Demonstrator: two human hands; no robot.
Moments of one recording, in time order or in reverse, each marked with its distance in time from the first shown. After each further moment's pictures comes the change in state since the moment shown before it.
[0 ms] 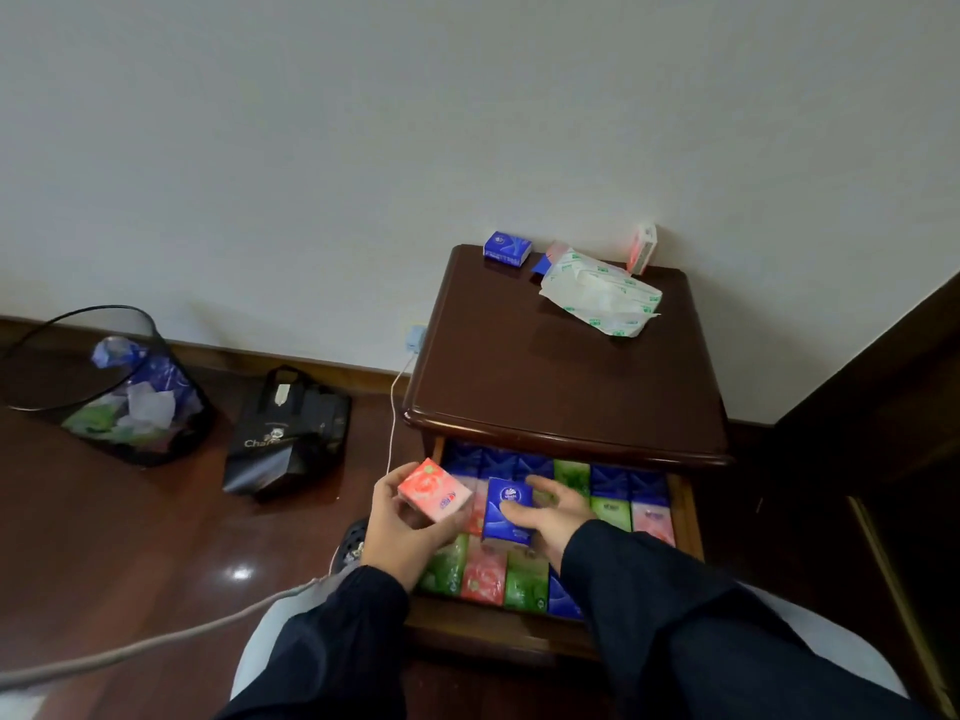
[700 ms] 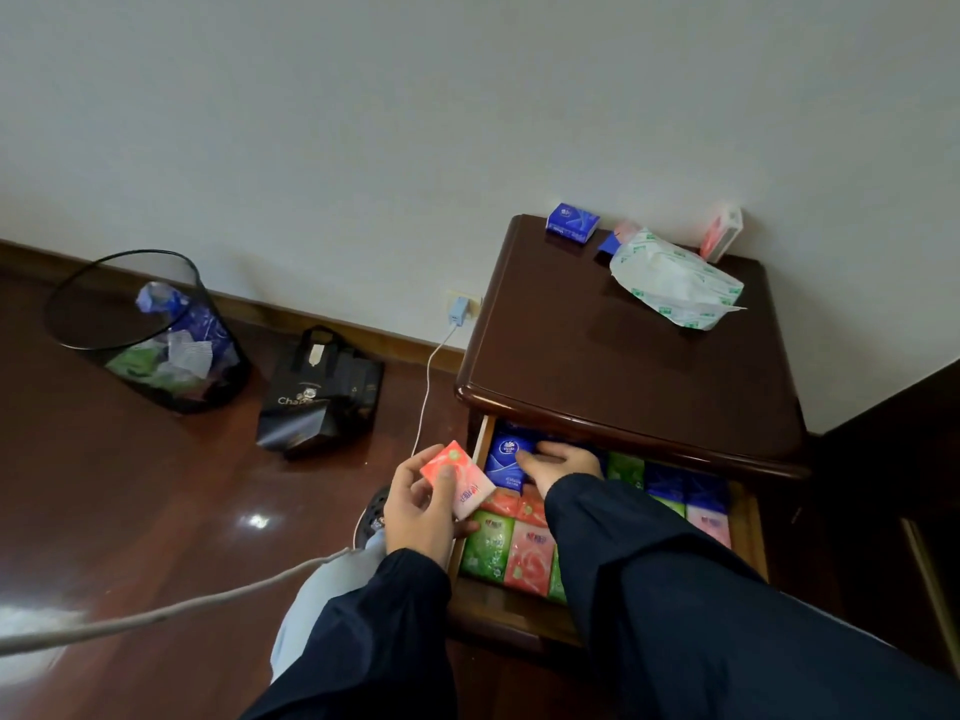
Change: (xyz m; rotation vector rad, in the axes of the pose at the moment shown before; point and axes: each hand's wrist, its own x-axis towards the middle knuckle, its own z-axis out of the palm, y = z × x) left_hand 0.002 0.000 -0.016 -0.129 0.293 -0.068; right_hand 0.046 -0.008 0.069 -0.298 0.268 -0.114
